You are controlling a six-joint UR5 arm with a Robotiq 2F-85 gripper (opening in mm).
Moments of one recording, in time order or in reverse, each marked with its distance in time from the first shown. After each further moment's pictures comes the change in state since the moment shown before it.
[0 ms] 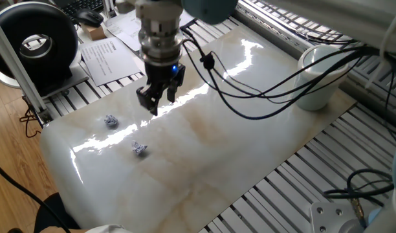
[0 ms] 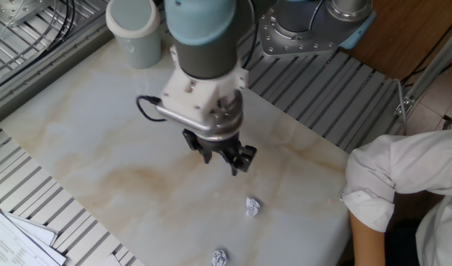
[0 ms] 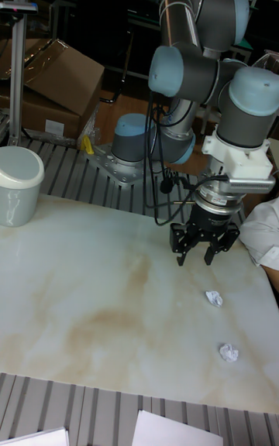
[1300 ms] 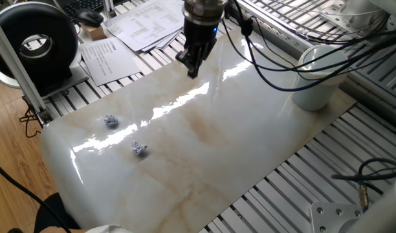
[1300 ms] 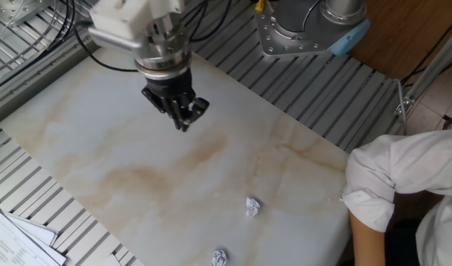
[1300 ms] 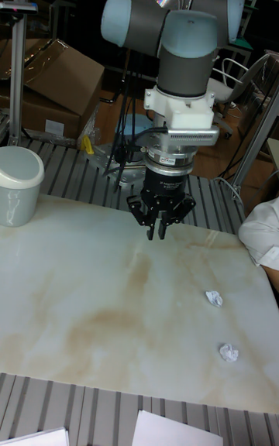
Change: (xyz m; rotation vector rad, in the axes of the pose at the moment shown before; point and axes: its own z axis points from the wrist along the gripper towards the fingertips) arm 0.020 -0.095 -0.066 -0.042 -0.029 -0.003
